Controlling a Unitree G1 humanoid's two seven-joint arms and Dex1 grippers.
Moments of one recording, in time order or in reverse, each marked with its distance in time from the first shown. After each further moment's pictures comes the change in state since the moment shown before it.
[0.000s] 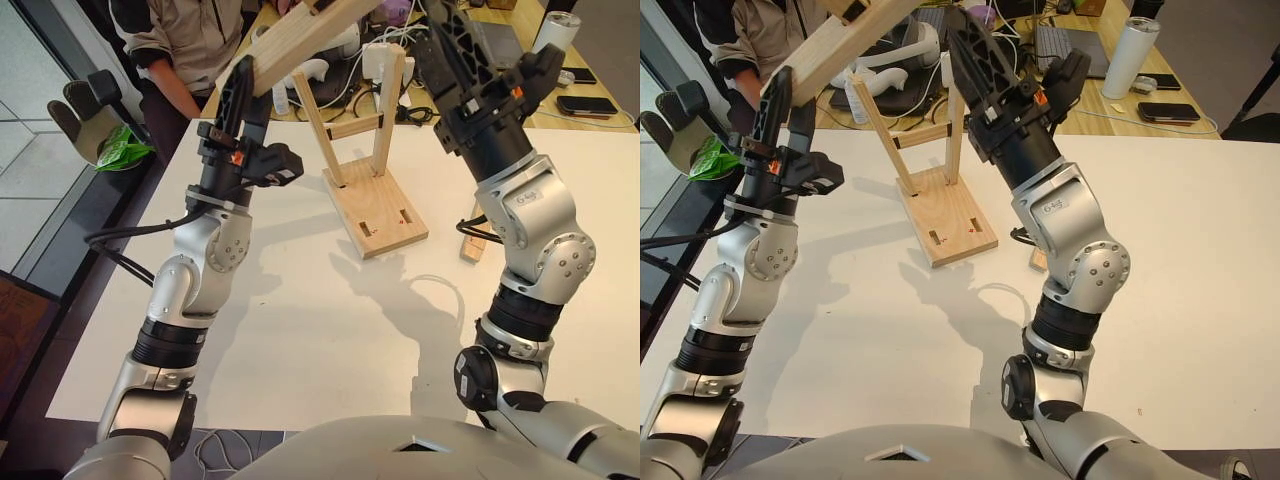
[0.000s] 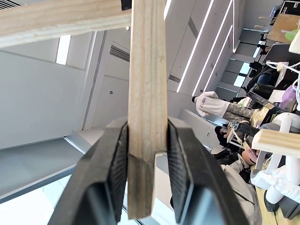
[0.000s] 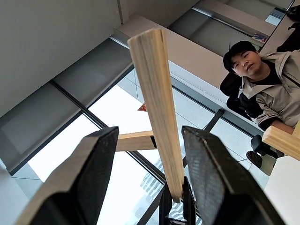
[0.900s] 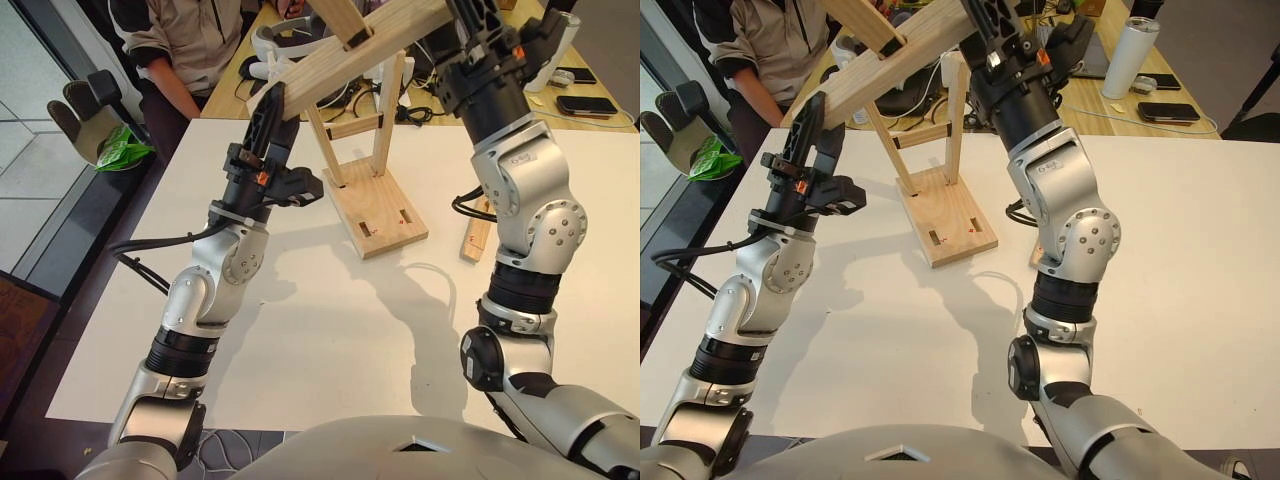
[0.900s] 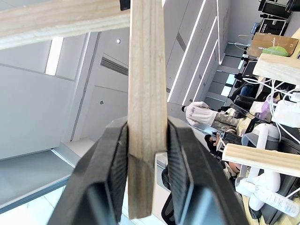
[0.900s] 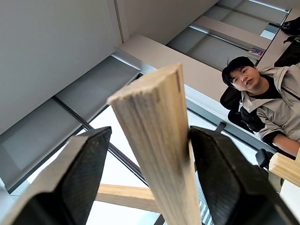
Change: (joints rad) left arm 0.034 -0.036 -0.021 -0.009 0.049 -0.053 -0.023; right arm -0.117 -0.043 0.054 0.143 -0.021 -0.164 0.042
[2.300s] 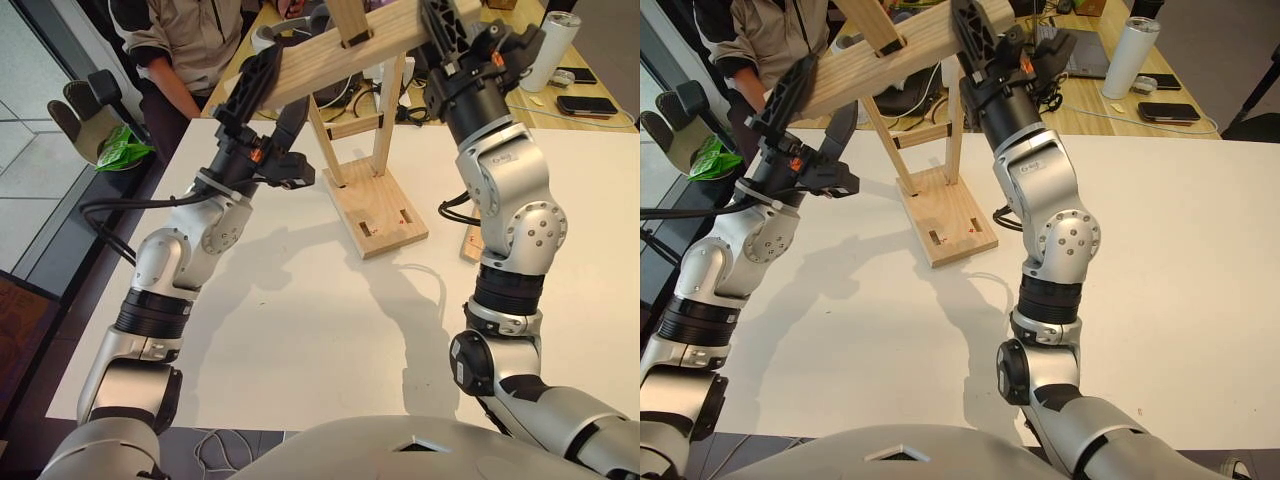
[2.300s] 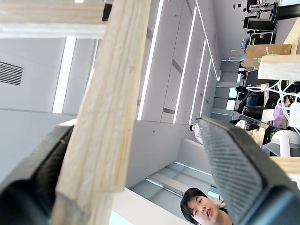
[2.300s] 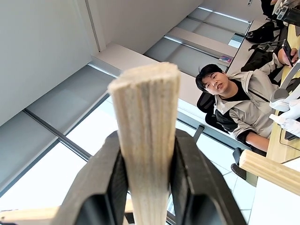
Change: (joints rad) left arm -0.175 0.134 -0.006 0.220 0.021 -0.190 0.042; right arm 0.003 0.061 0.029 0.012 -0.106 -0.070 -0.093
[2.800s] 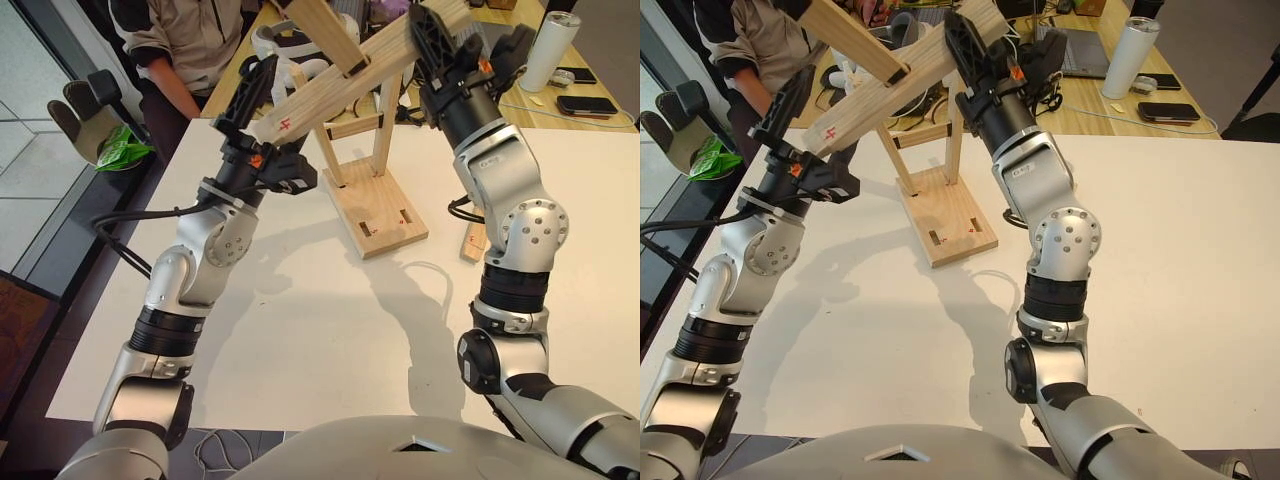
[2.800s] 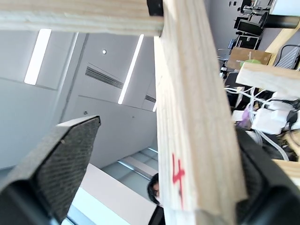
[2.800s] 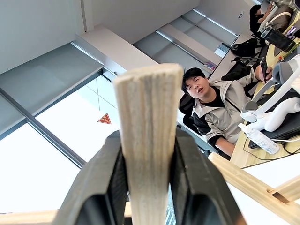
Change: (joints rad) left arm 0.102 -0.085 0.021 -0.135 -0.174 0.077 -0.172; right arm 0.000 -0.055 0.017 0.029 -0.160 0.035 0.057
